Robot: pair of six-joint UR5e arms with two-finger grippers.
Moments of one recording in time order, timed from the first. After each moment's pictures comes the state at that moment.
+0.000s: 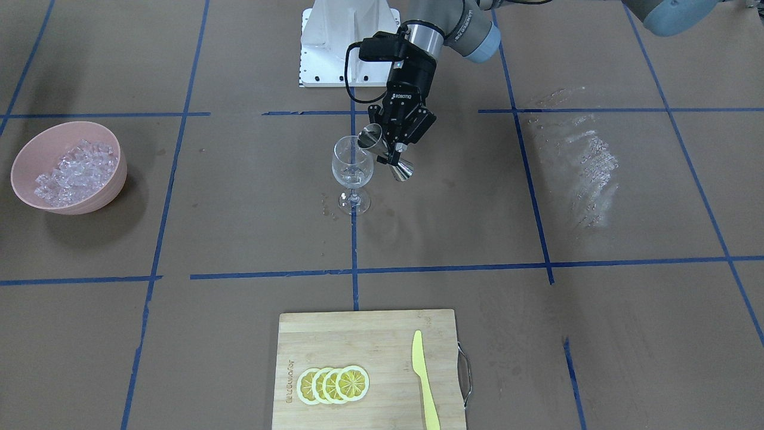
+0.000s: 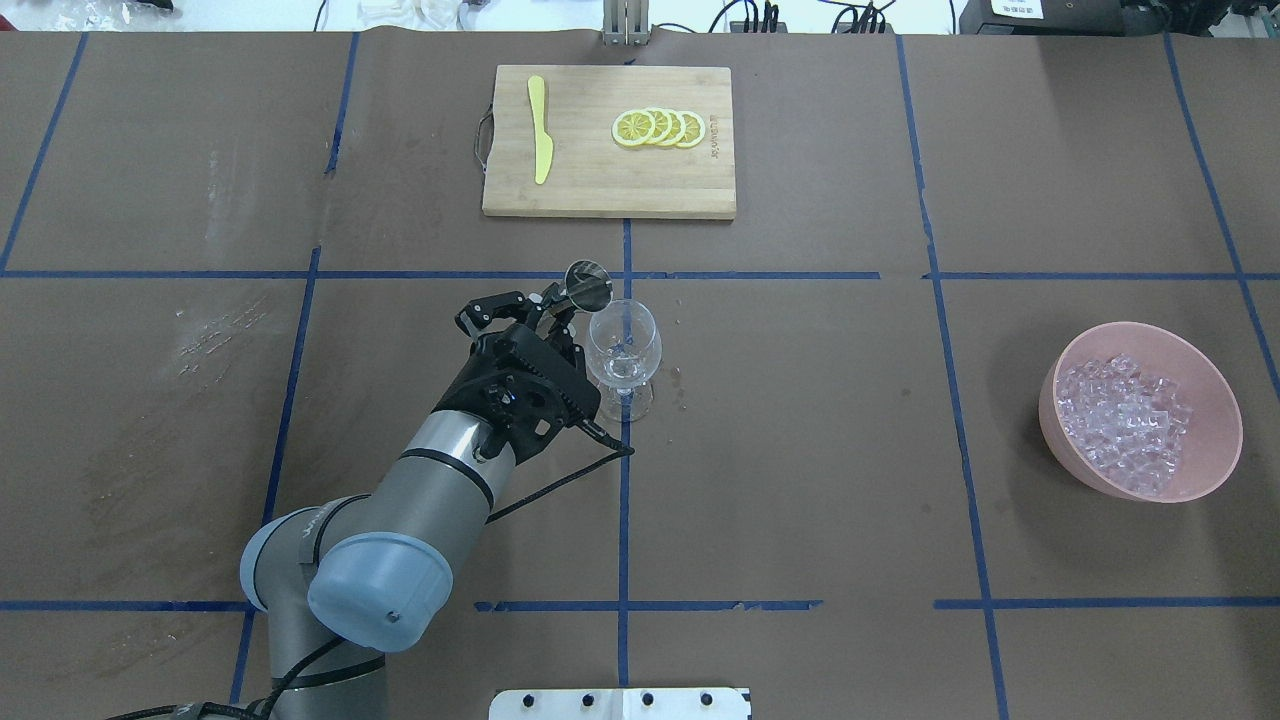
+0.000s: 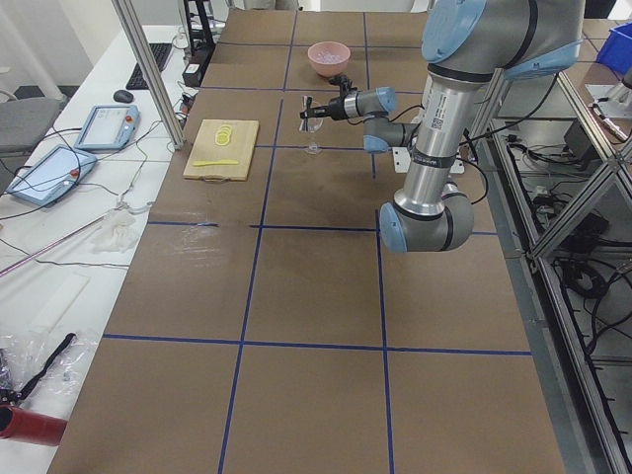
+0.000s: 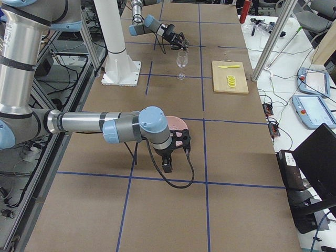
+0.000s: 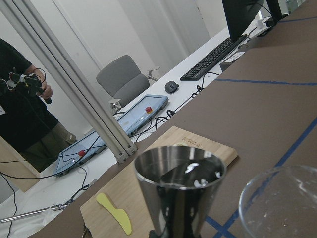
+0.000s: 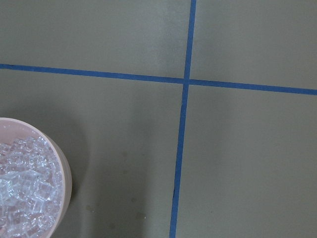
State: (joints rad) left arm -0.23 -2.07 -1.78 -2.31 -0.75 -0.20; right arm 1.63 -1.87 1.92 -1.42 2.39 0.01
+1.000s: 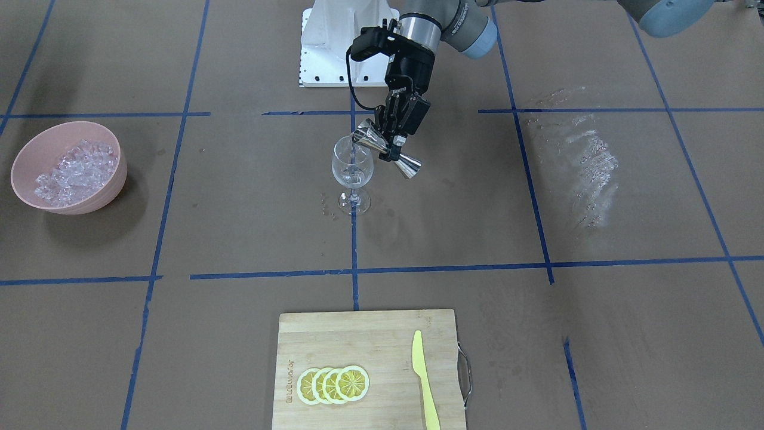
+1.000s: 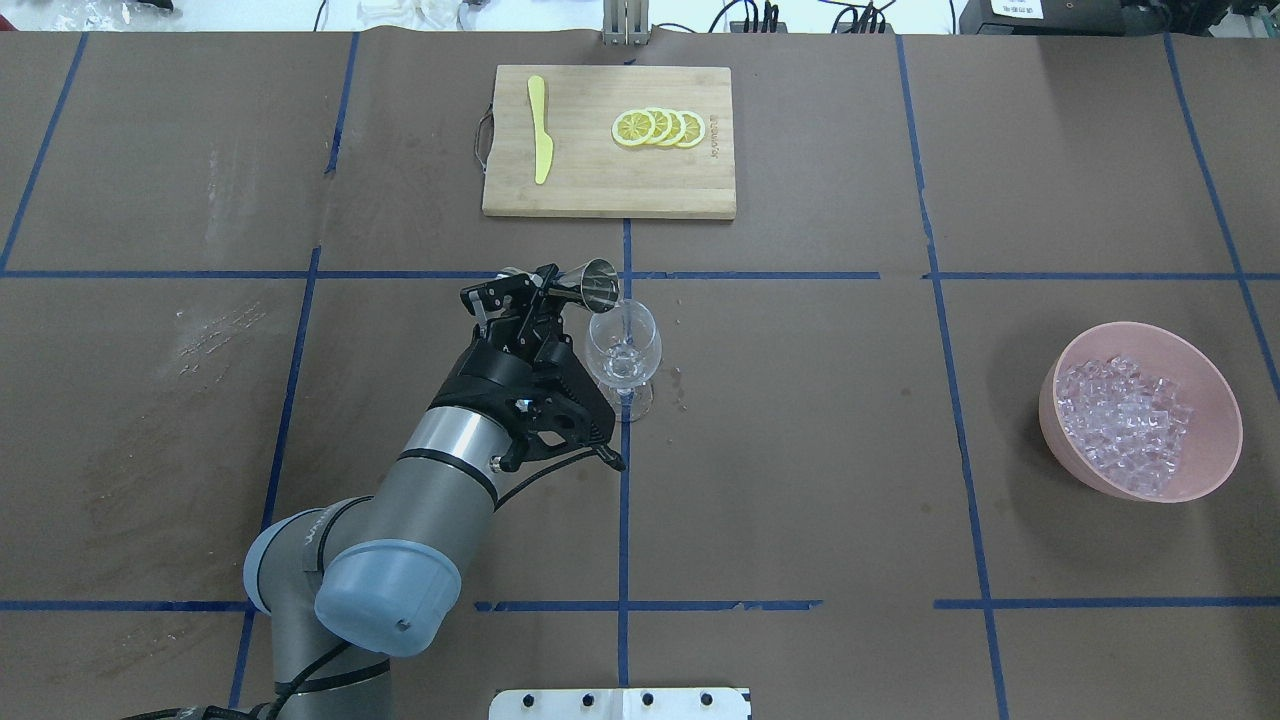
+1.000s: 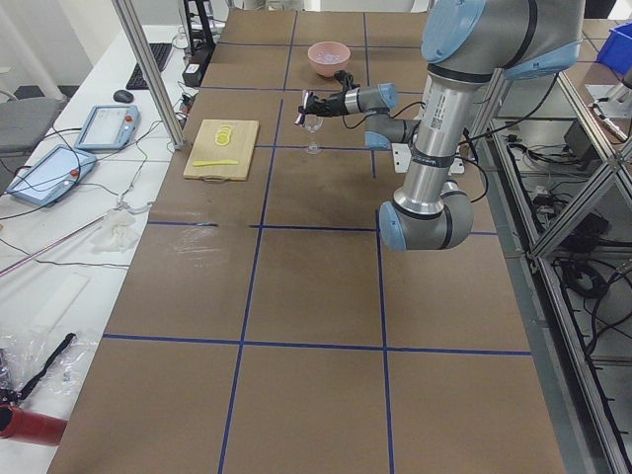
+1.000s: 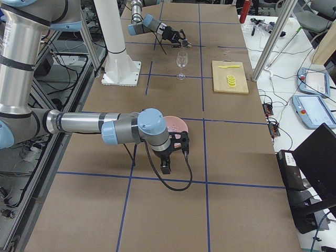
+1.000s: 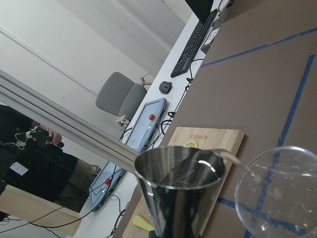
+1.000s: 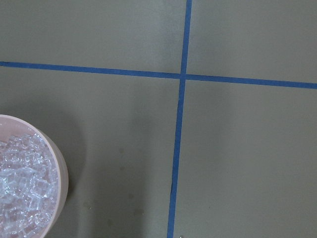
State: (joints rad) left arm -0.22 -2.08 -1.79 -2.30 -0.66 0.17; right arm 1.64 -1.88 1.92 -1.42 2.39 0.01
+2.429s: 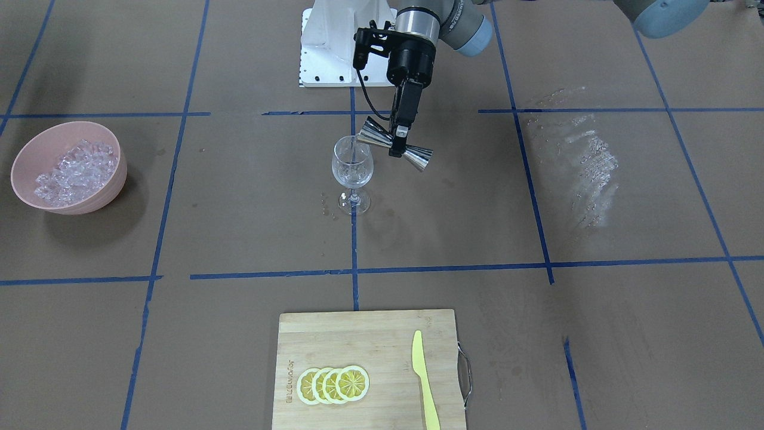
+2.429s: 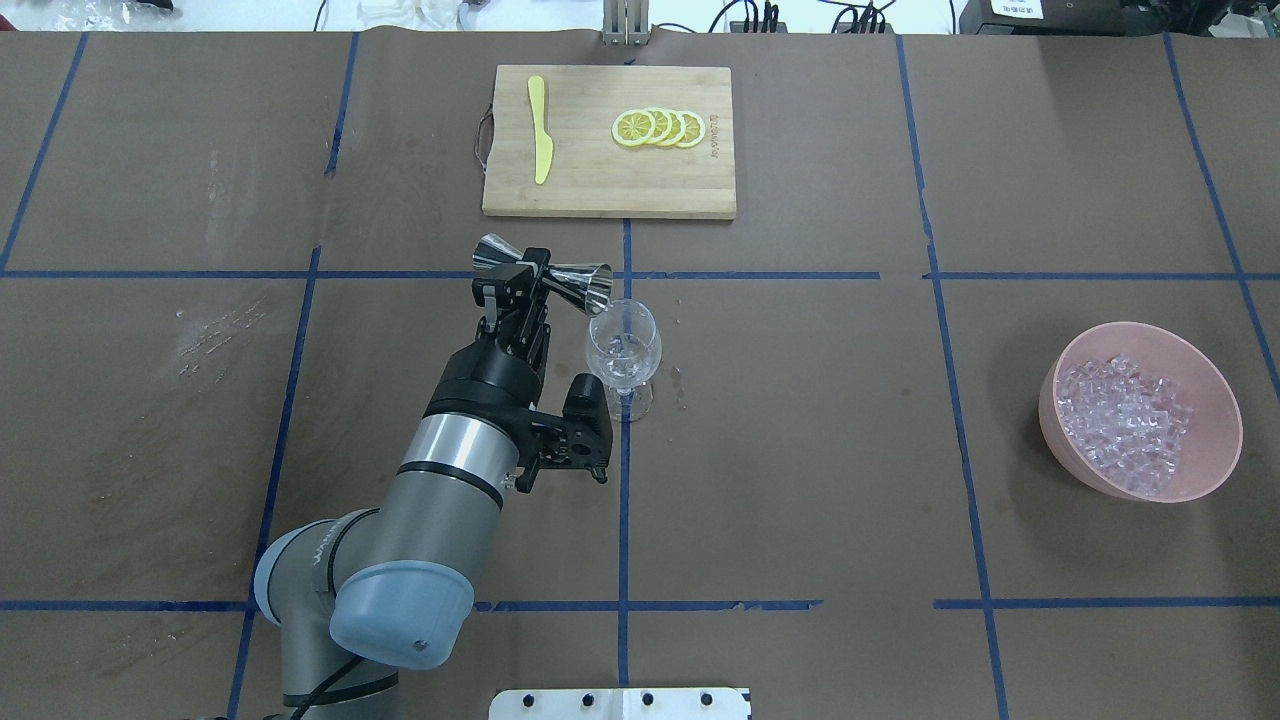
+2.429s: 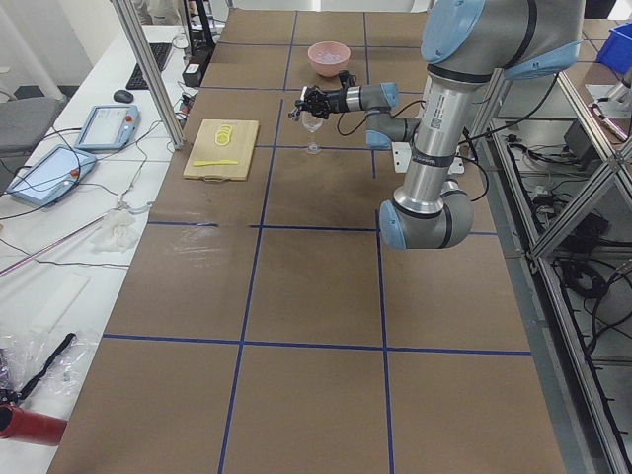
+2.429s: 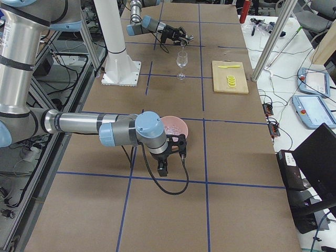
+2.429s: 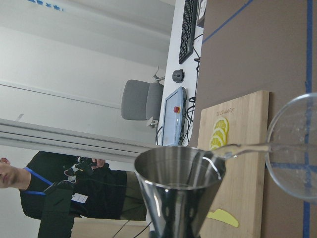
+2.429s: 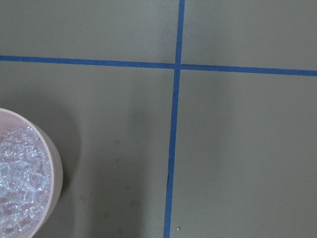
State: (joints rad) left arm -0.20 -2.09 -1.79 -2.31 -0.53 0.59; right arm 1.64 -1.90 1.91 -1.42 2.39 0.01
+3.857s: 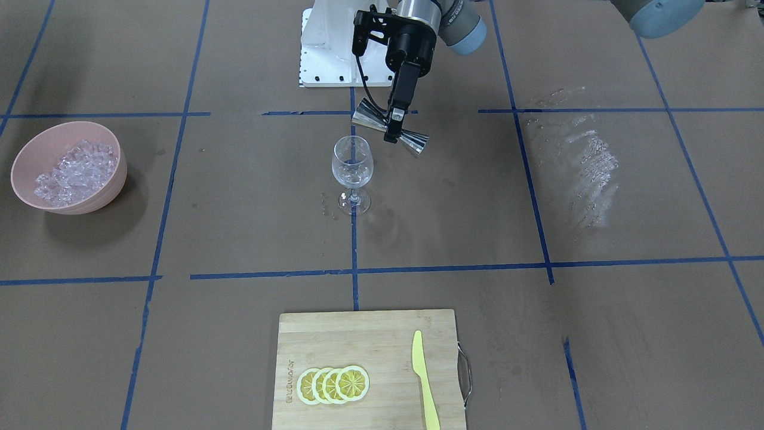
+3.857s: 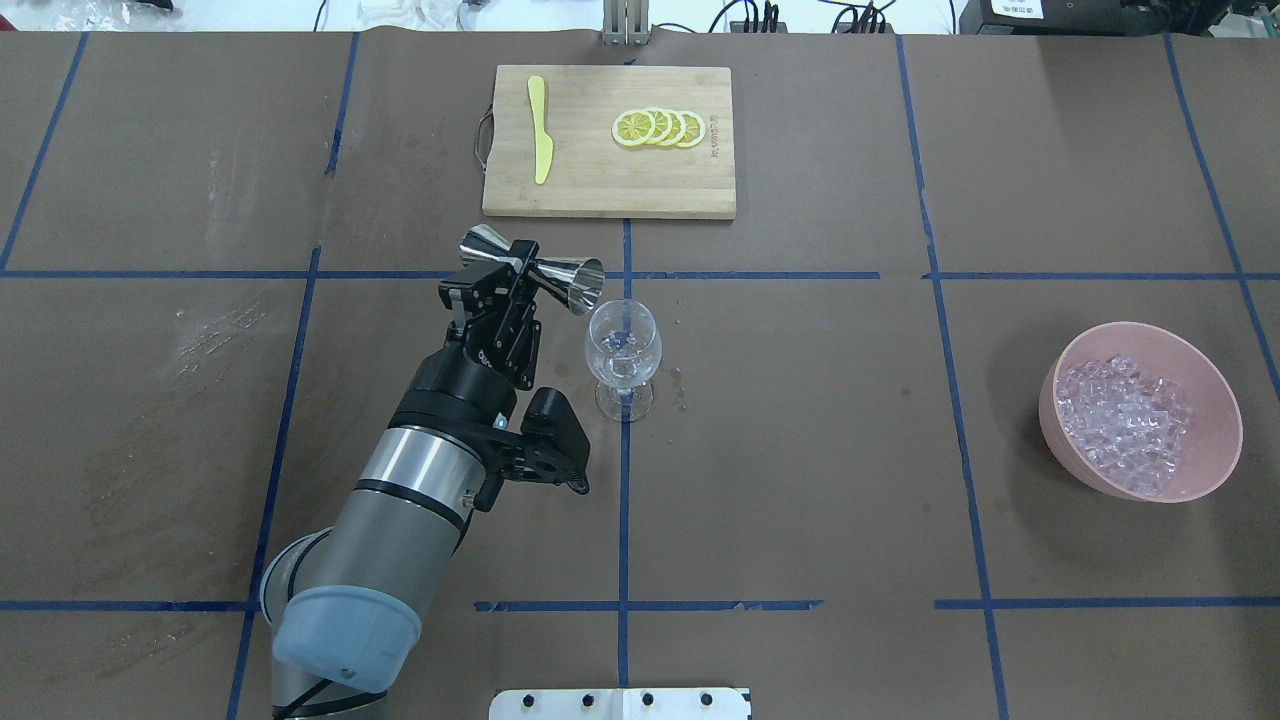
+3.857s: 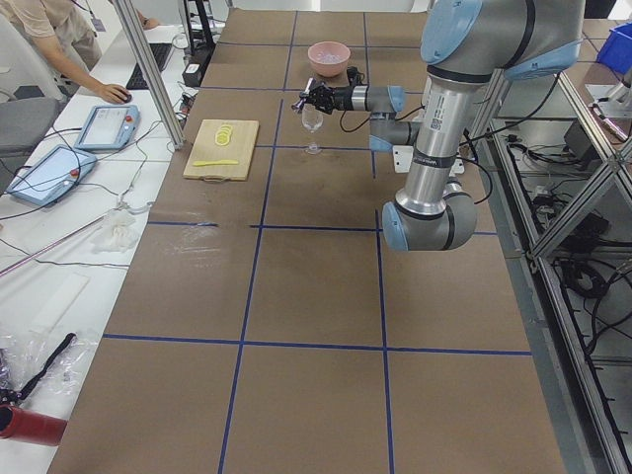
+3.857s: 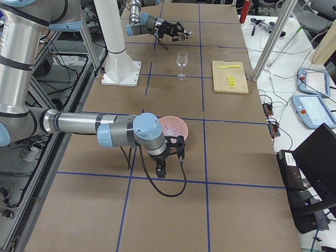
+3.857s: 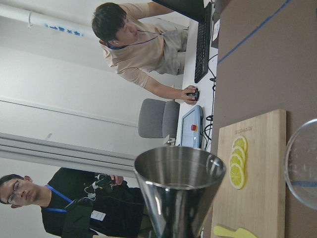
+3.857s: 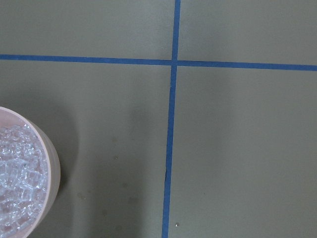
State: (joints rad) left arm -0.19 -2.05 -1.79 -2.62 -0.51 0.69; right arm 1.65 -1.91 1.91 -1.42 2.39 0.01
